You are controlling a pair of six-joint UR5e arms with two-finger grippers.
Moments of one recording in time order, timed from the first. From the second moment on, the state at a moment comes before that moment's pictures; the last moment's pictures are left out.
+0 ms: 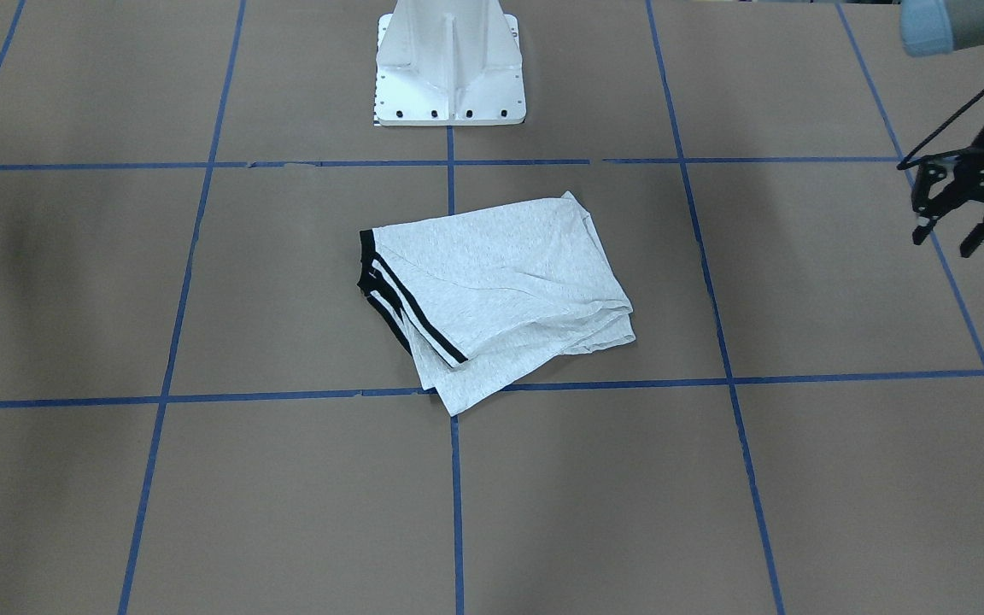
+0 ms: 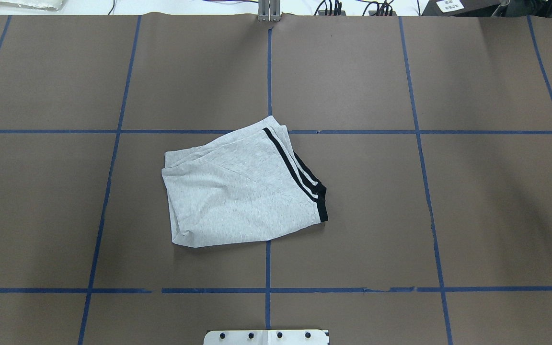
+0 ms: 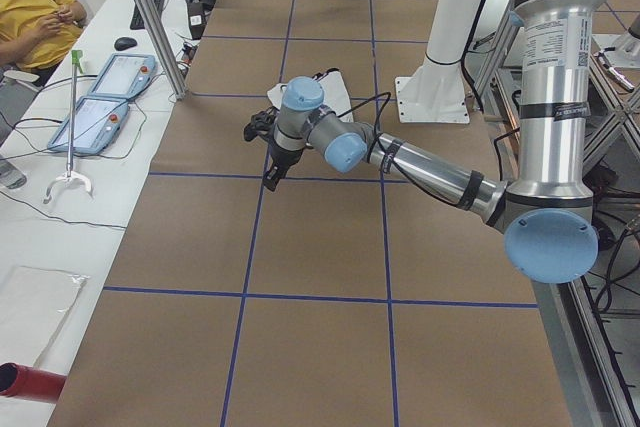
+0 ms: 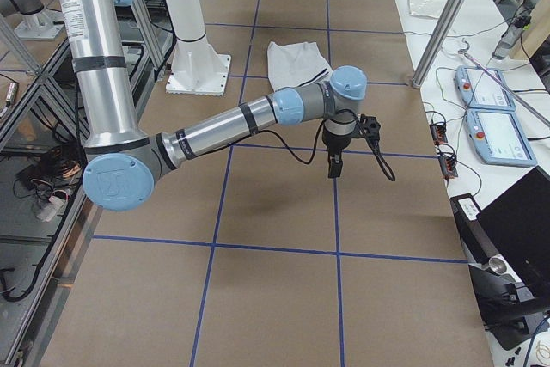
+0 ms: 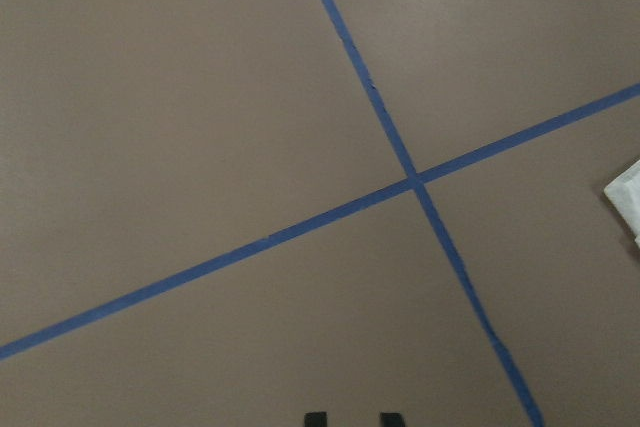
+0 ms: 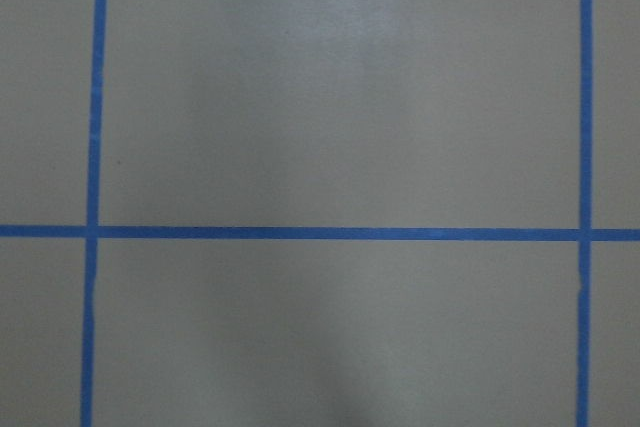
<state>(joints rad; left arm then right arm) -1.25 -1.53 -1.94 -1.89 -2.17 -0.20 1.39 -1.43 1.83 -1.78 2.31 0.23</state>
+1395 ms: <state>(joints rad) -1.43 -1.55 -1.75 -1.88 -2.30 -0.03 1.44 -1.51 1.77 -1.81 2.42 0.13</state>
